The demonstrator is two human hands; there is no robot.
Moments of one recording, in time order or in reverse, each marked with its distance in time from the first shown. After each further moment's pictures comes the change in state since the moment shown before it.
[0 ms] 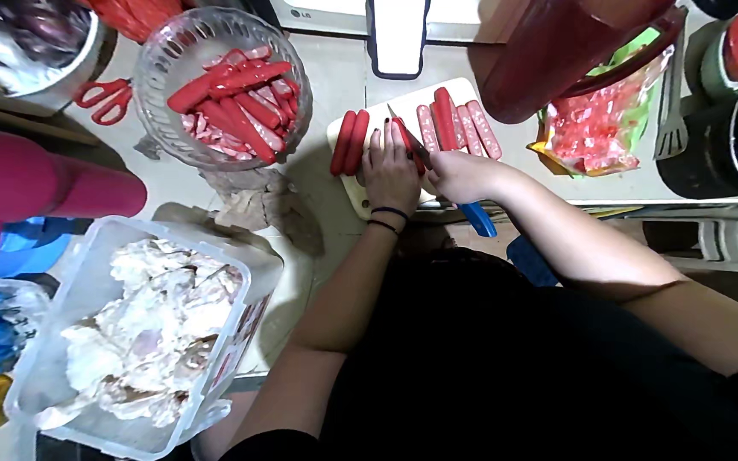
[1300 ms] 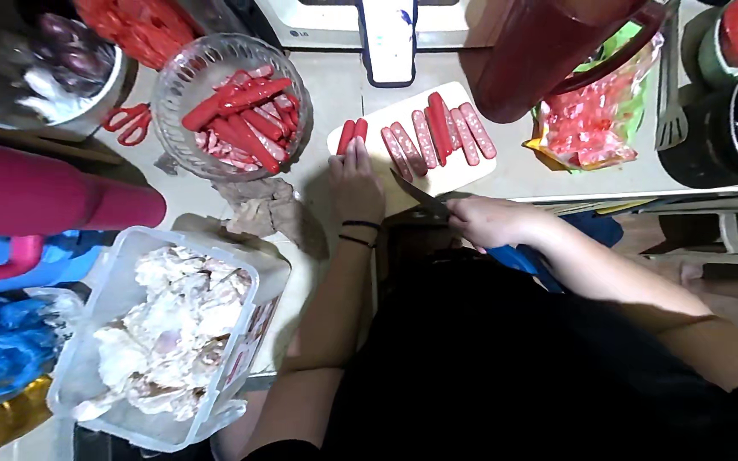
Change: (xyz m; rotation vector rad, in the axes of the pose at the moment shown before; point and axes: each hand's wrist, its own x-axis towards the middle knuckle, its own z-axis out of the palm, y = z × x) left_hand -0.013 -0.025 -0.055 0.036 0.027 -0.076; right_hand -0.060 0.023 0.032 0.097 -0.147 -0.008
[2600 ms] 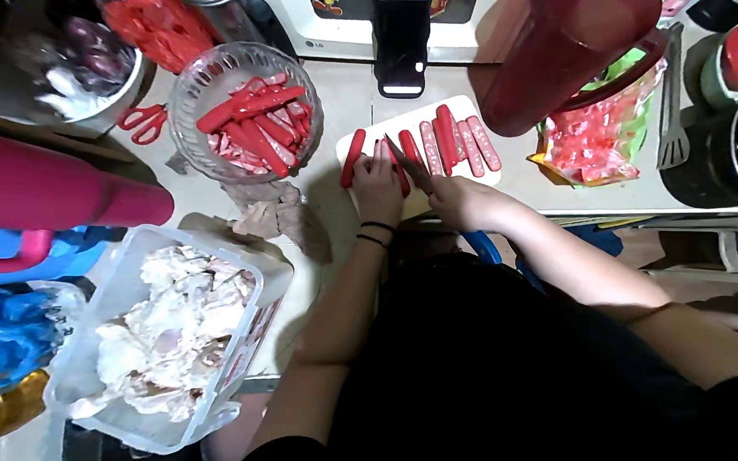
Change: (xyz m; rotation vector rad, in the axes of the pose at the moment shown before) left_hand 0.006 0.001 0.043 -0.185 0.052 0.049; right_hand 0.027 -0.037 -0.023 -0.012 0.168 0.032
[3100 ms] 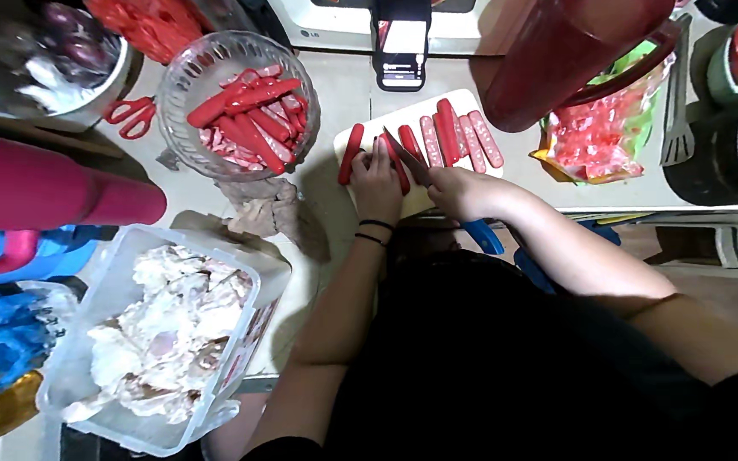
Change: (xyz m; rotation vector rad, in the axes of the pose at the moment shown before) left_hand 0.000 -0.002 0.001 0.048 -0.007 -0.005; right_hand 0.007 -0.005 -0.012 0.005 -0.080 -0.001
